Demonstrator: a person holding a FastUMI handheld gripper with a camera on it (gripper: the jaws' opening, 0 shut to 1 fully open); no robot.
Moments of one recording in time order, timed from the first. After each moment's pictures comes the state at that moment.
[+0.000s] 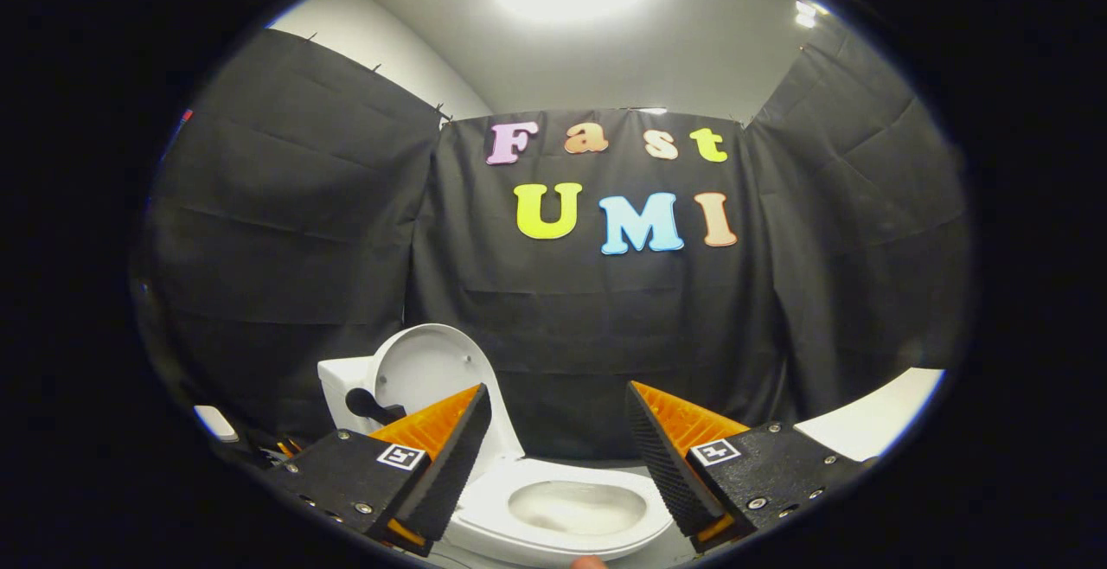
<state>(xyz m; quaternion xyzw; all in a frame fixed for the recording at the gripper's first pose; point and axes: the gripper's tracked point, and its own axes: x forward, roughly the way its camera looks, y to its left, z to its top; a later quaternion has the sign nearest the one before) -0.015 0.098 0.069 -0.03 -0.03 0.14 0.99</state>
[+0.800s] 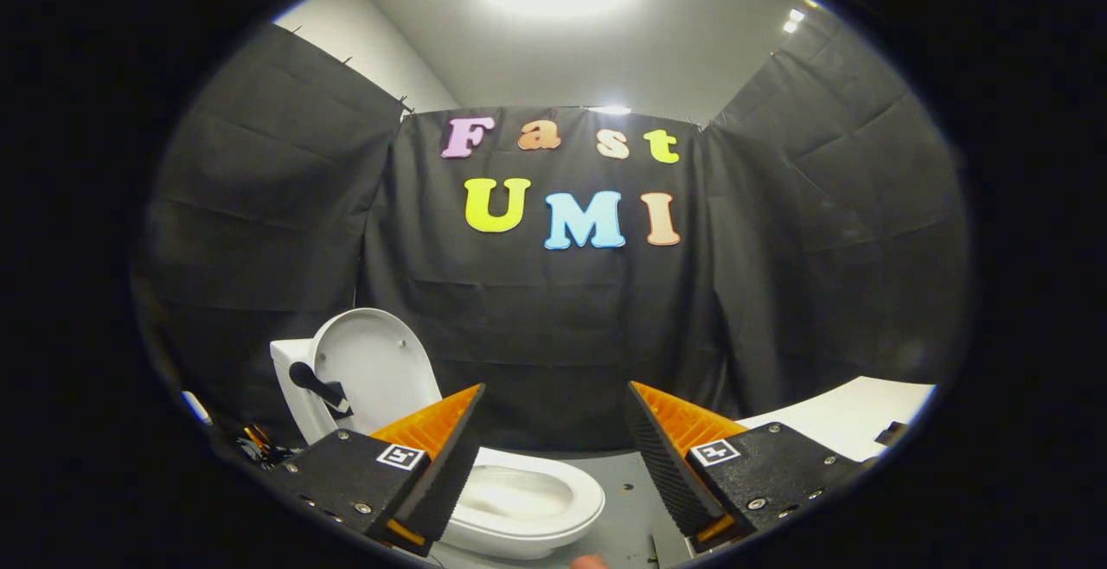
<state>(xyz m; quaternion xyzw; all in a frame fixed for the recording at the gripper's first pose) -0.029 -0.002 0.064 -0.03 -0.02 0.06 1.00</state>
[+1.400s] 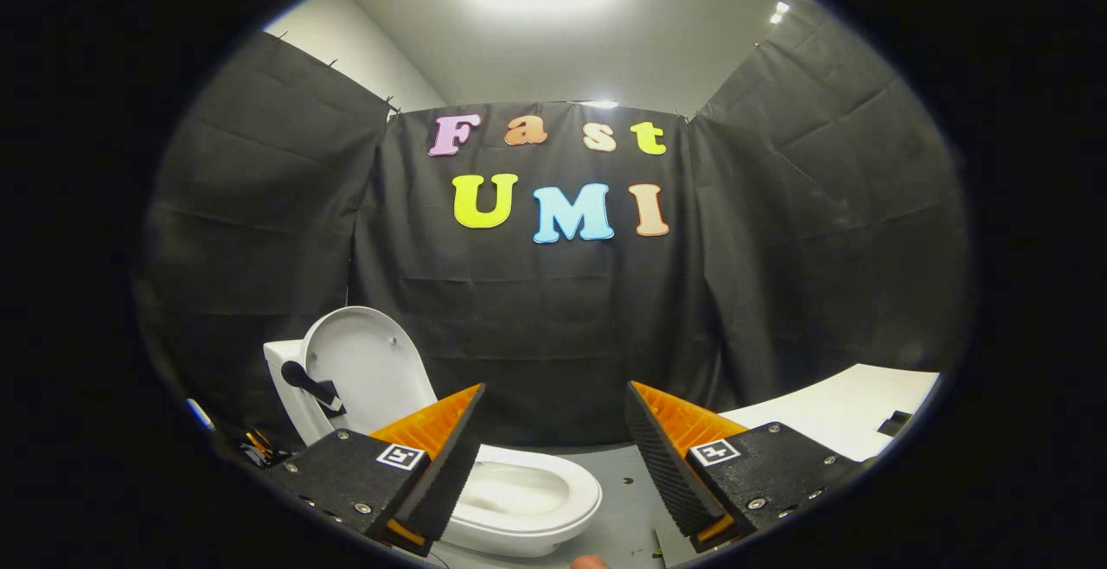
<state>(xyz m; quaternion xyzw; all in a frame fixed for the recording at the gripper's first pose) -0.027 -0.011 0.056 -0.02 -0.01 0.06 1.00</state>
